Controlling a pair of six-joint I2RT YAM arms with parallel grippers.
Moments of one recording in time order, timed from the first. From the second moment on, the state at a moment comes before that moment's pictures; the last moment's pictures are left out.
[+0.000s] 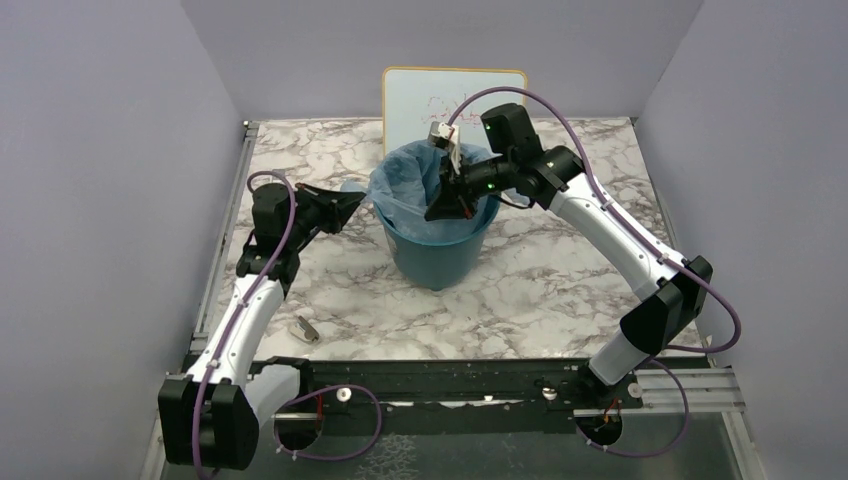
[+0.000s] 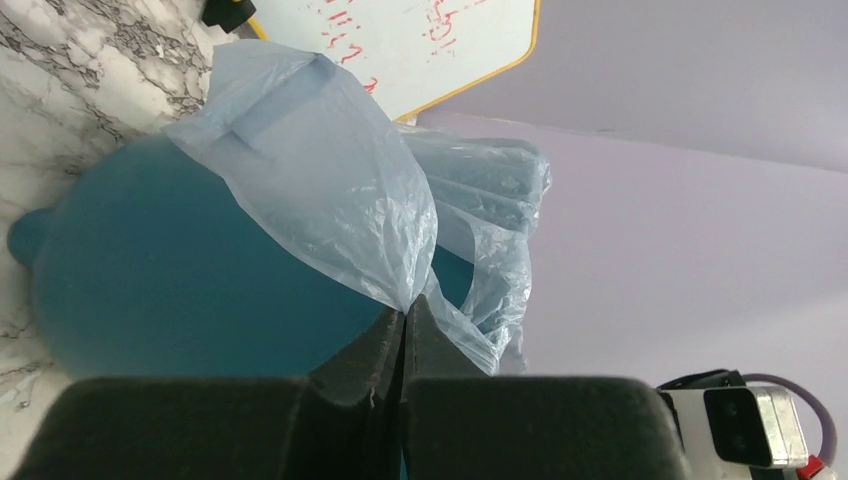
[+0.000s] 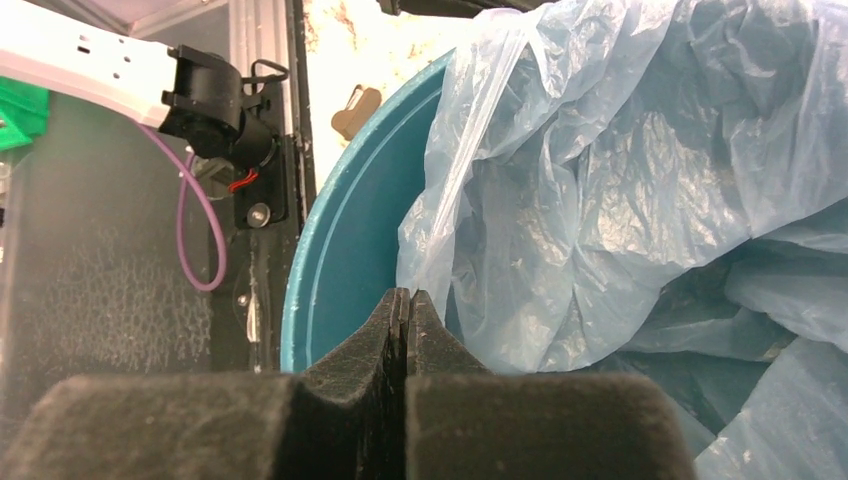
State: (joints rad) left arm -0.09 1.02 0.74 0.01 0.40 -1.44; right arm 0.64 1.63 1.69 -0.71 -0.81 -0.23
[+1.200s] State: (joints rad) left arm -0.09 1.14 0.74 0.01 0.53 -1.27; right arm 0.09 1.30 1.13 -0.36 -0.45 0.61
